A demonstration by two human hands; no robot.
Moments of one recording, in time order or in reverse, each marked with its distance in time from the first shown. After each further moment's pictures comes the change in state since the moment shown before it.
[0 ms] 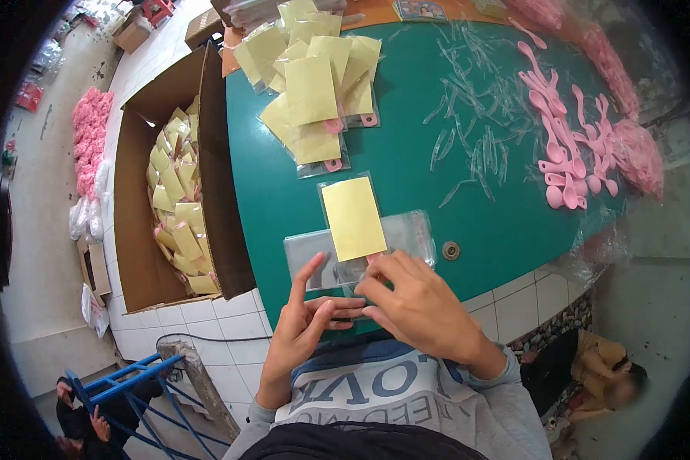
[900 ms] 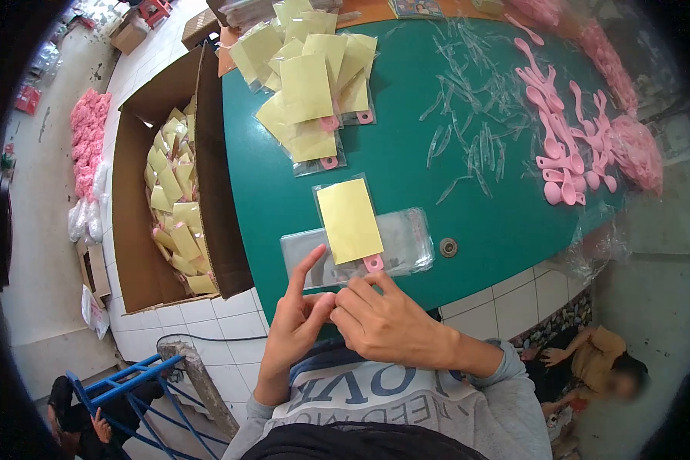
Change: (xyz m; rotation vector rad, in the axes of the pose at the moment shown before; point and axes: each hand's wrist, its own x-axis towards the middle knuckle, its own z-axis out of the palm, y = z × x) left_hand 0.004 0.012 0.001 0.192 0.076 0.004; right_hand 0.003 -0.006 0.033 -0.212 0.105 -0.326
